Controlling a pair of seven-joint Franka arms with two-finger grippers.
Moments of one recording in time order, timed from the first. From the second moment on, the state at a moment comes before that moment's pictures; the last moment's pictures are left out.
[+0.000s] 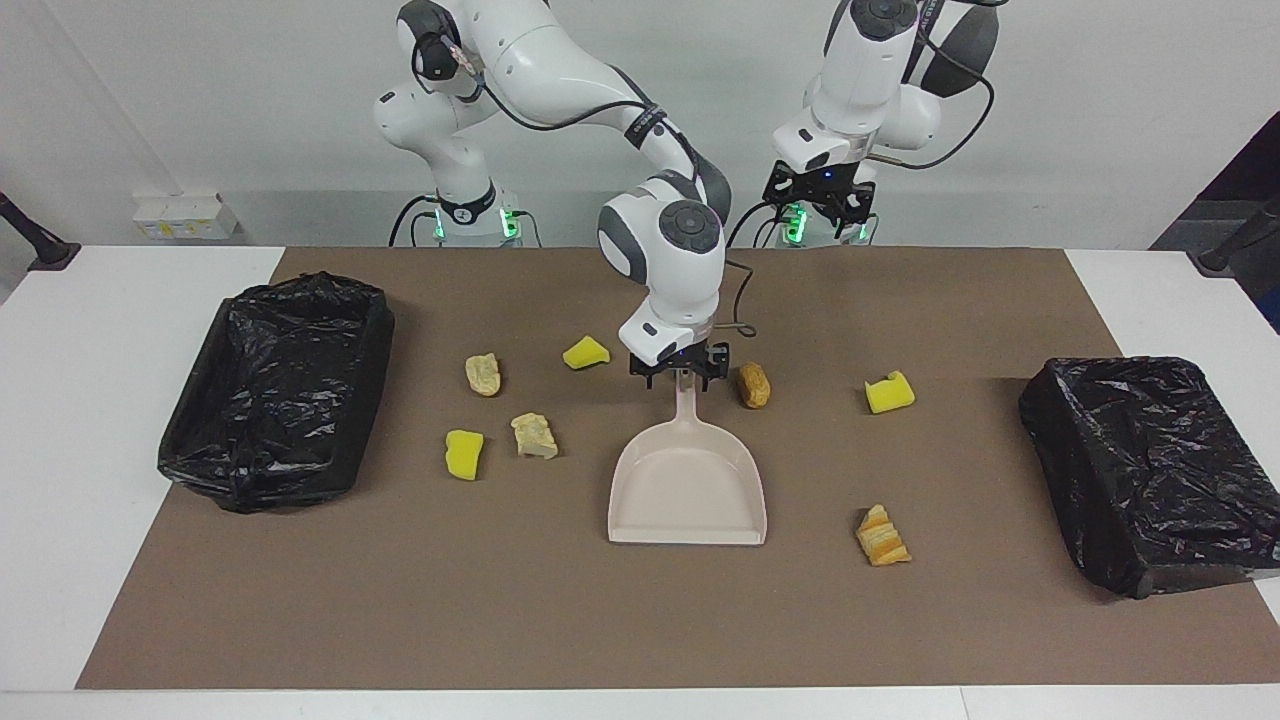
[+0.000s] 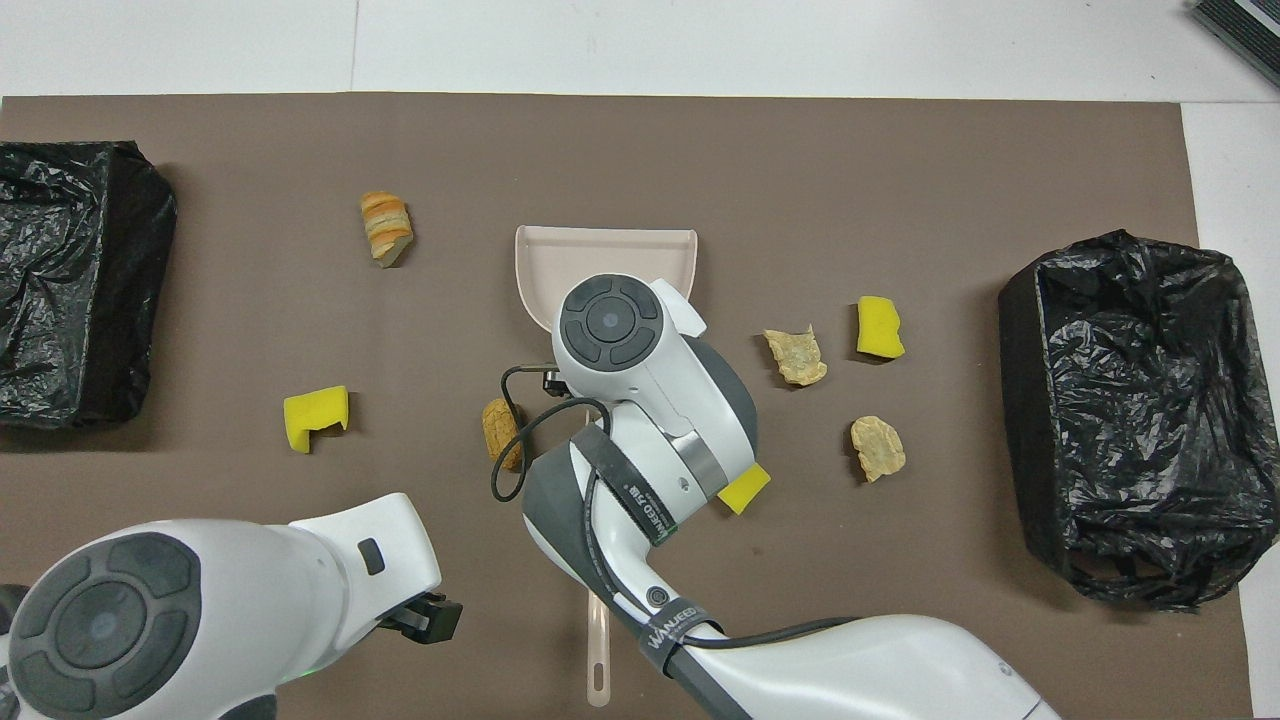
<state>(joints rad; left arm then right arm) -0.57 -0.43 0.01 -2.26 -0.05 1.73 -0.16 0.65 0.50 -0.01 -1.55 0.04 2.04 0.71</state>
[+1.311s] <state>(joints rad) -0.92 -0.13 0.01 -2.44 -0.09 2.28 -0.54 0.54 0.32 -0.03 -1.52 -0.06 1.77 0.11</state>
